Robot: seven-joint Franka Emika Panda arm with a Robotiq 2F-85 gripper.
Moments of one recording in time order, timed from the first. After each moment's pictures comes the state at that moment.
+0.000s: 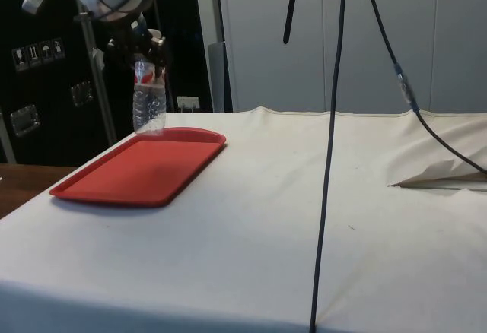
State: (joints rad) arm 0.23 0.78 -0.37 -1.24 -0.34 2.01 1.75
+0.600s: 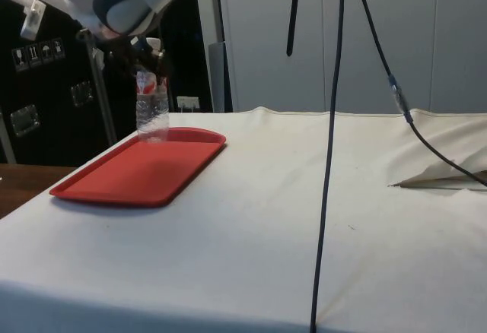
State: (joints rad) arm 0.23 0.82 -0.33 -1.24 -0.49 2.00 1.88
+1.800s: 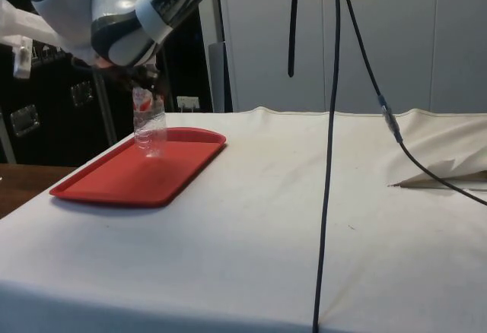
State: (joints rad) arm 0.23 0.90 -0.26 -1.18 -0.65 1.93 2.06
